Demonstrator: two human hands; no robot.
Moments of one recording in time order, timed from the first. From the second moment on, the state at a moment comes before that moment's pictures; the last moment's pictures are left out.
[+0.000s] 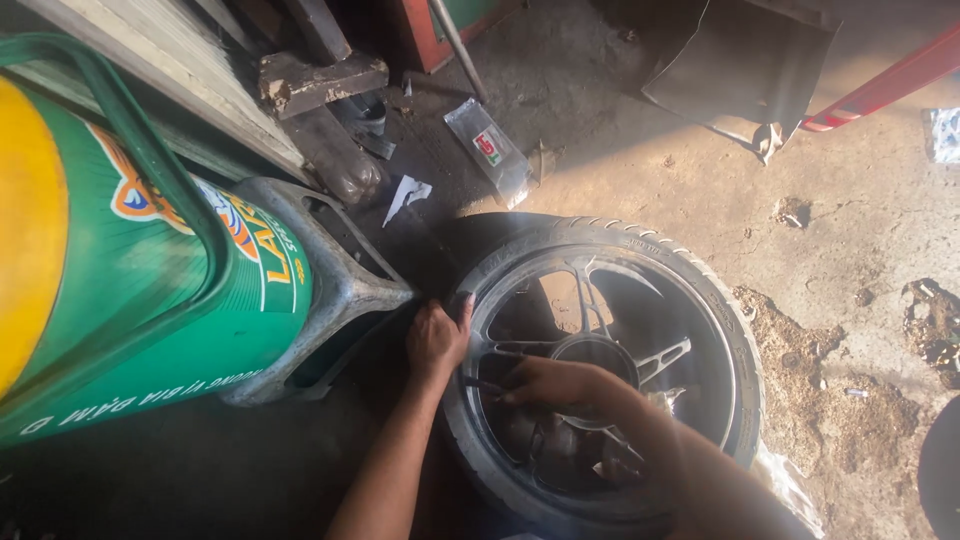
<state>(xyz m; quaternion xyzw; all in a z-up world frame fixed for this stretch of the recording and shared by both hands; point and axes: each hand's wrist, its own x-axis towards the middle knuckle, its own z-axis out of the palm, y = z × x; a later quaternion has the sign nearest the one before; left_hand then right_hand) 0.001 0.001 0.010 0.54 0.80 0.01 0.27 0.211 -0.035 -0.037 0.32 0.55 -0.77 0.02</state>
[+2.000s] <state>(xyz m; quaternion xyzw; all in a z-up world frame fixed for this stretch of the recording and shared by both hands) -0.005 0.004 0.012 0.58 0.78 0.02 0.26 0.168 -0.108 0.001 0.49 0.64 -0.59 -0.01</state>
